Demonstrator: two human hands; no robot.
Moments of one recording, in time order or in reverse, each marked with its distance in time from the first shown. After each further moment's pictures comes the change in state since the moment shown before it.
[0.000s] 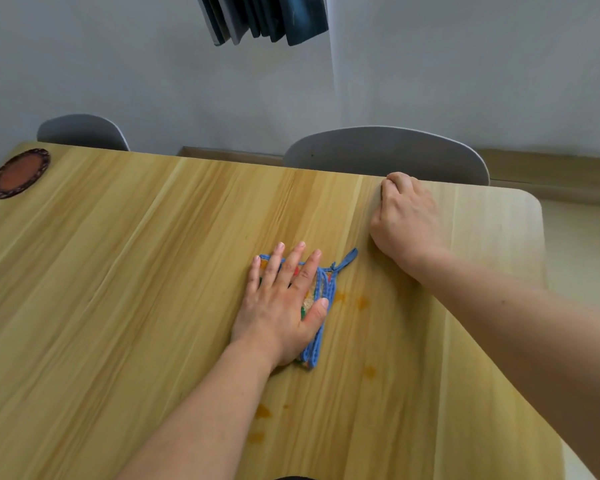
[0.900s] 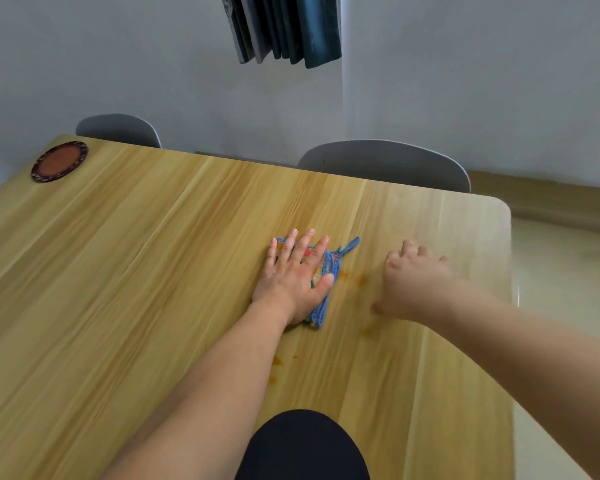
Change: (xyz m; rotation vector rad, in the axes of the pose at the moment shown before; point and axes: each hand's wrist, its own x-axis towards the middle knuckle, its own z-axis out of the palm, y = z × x) left_hand -0.002 0.003 -0.006 -0.020 -0.039 -0.026; right_hand -0.109 -0.046 -0.092 -0.459 -0.761 0.023
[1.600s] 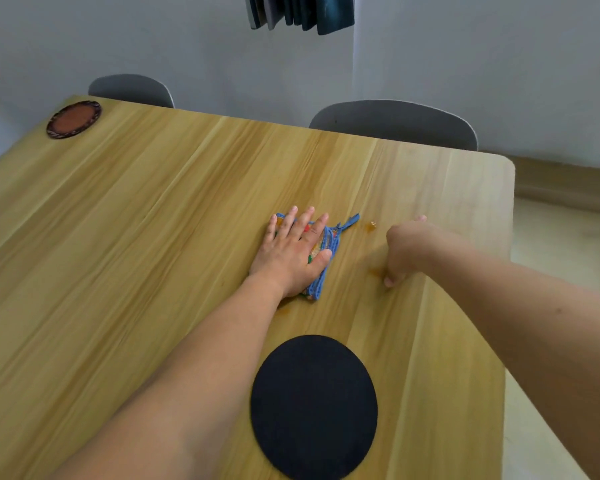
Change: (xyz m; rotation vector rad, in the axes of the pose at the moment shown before) left_hand -0.056 -0.011 0.019 0.000 0.030 0.025; right_hand 0.010 -0.019 0.032 -0.019 -0.151 0.040
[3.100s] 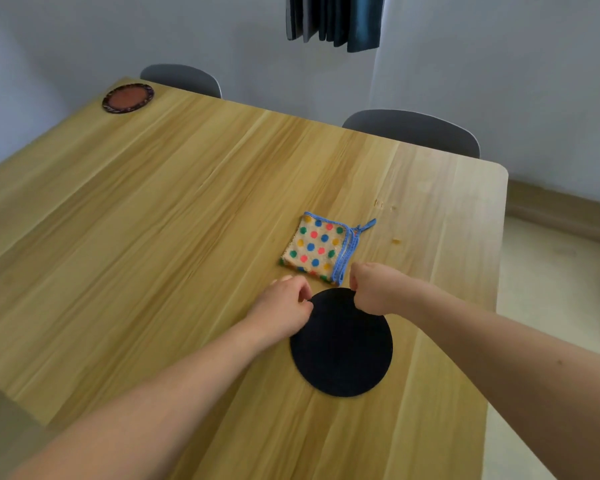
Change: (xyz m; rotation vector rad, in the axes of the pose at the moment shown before) left_hand -0.196 -0.010 -0.019 -0.565 -0.108 -0.234; right_hand -0.161 -0.096 0.052 0.287 0.058 -0.300
